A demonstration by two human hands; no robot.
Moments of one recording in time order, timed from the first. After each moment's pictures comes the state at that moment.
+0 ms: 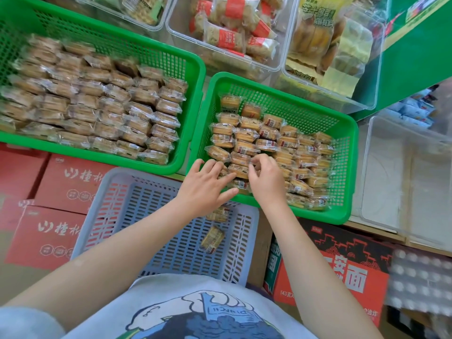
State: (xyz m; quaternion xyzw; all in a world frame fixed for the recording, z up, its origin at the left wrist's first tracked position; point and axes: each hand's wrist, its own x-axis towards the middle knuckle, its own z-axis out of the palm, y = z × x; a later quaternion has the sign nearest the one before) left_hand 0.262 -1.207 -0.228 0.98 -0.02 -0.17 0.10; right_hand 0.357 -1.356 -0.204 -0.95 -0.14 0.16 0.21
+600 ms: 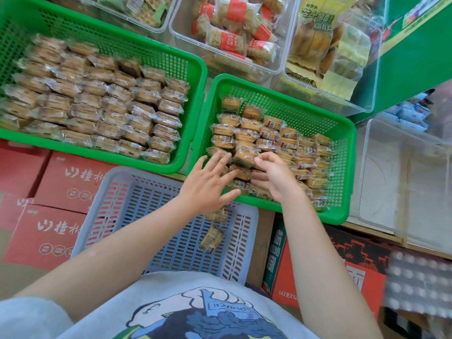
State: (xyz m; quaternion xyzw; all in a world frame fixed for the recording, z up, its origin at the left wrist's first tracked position) left_hand 0.266 -1.207 -0.226 0.97 -0.03 -0.19 0.14; right_hand 0.384 -1.357 -0.182 -0.76 0.15 0.40 0.49
